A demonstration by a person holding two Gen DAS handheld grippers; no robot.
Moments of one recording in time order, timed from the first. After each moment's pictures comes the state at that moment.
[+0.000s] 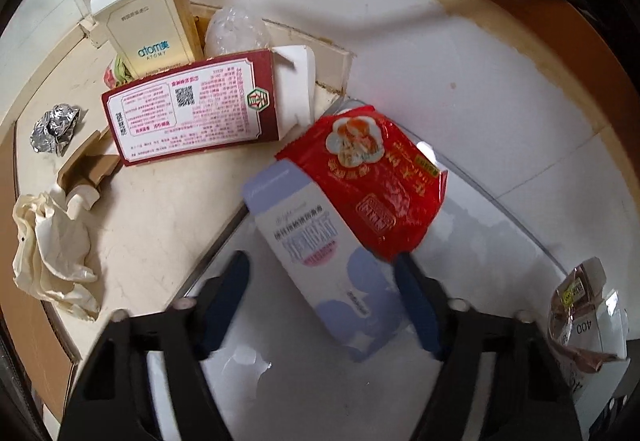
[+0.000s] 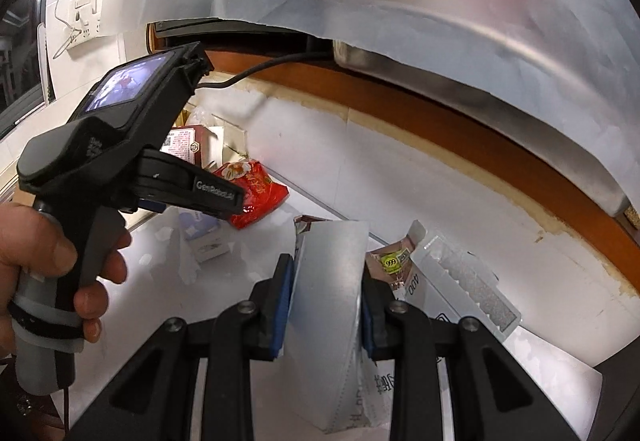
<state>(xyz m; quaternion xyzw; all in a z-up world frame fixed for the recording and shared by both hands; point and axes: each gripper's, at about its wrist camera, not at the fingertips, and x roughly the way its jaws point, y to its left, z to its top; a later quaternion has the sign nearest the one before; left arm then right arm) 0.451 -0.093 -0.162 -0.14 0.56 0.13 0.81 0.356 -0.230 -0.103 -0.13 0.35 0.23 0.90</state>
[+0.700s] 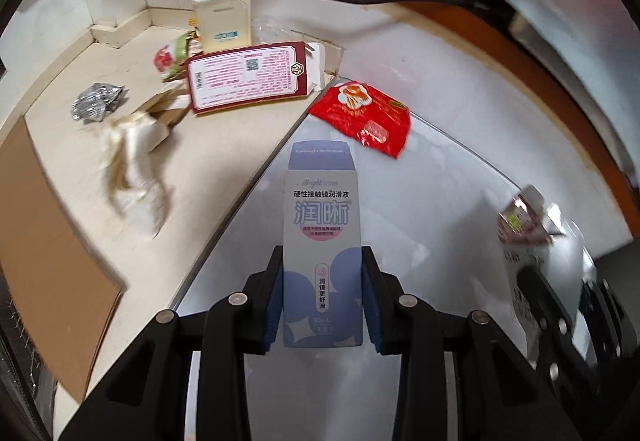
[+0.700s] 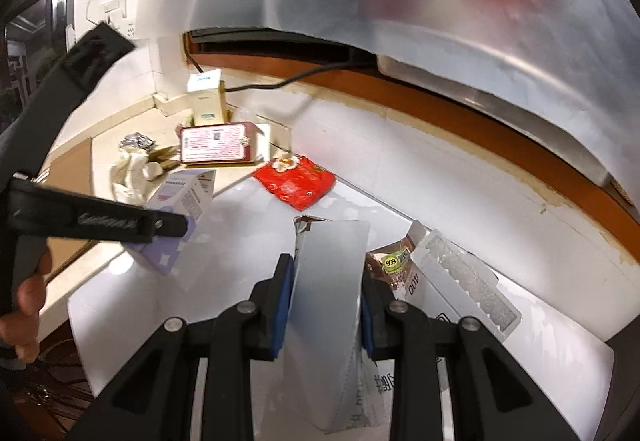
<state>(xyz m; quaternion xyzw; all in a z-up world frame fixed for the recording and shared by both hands) 0.302 -0.066 -0.101 -0.13 0.52 0.04 0.84 0.296 -0.223 -0.088 -0.11 0.35 0.26 0.89</state>
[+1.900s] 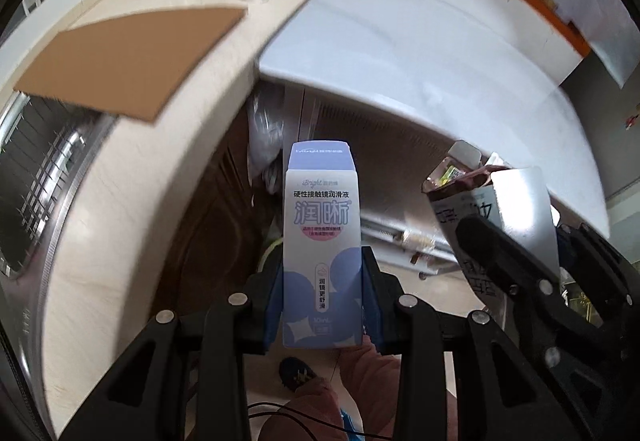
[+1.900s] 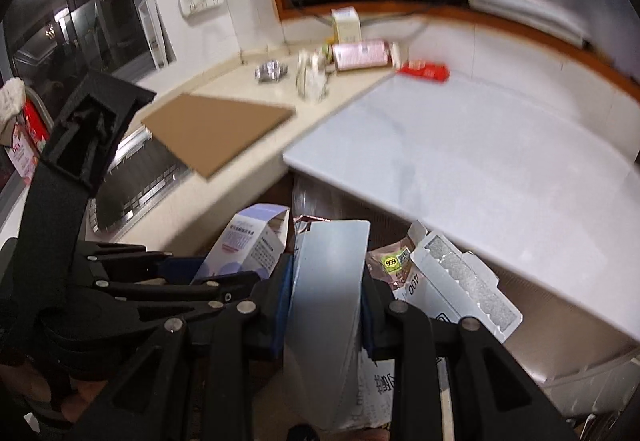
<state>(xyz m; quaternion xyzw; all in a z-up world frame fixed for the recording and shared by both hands) 0.021 -0.006 -0.170 -0.08 0.56 -0.03 0.82 0.003 -0.147 -0.118 -0.03 0.43 0.28 0.86</state>
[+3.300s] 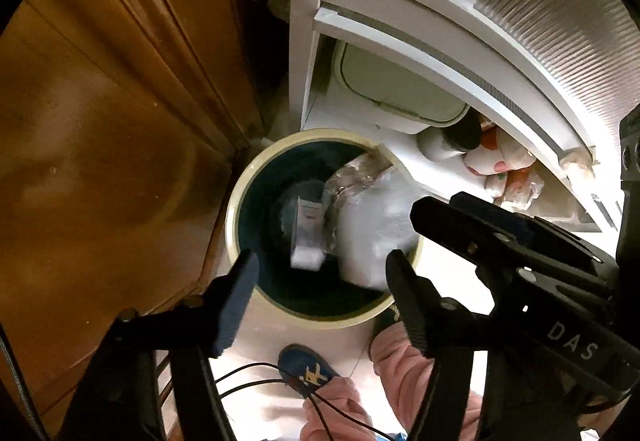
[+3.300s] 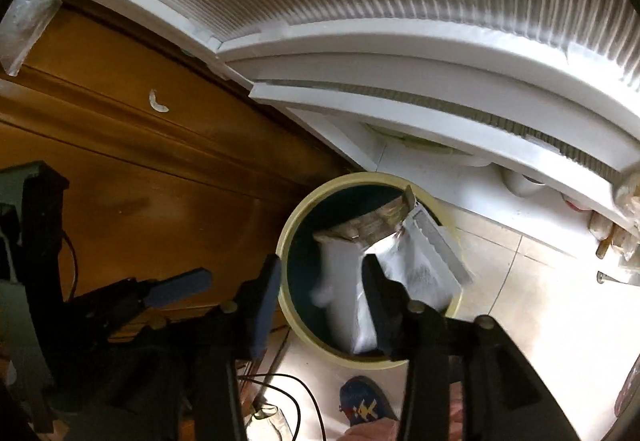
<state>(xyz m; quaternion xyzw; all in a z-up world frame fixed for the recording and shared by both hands) 0.062 -0.016 -0.535 -0.08 0.68 -0.01 0.73 0.072 -0.148 -0.529 0.11 0.64 0.26 0.71</state>
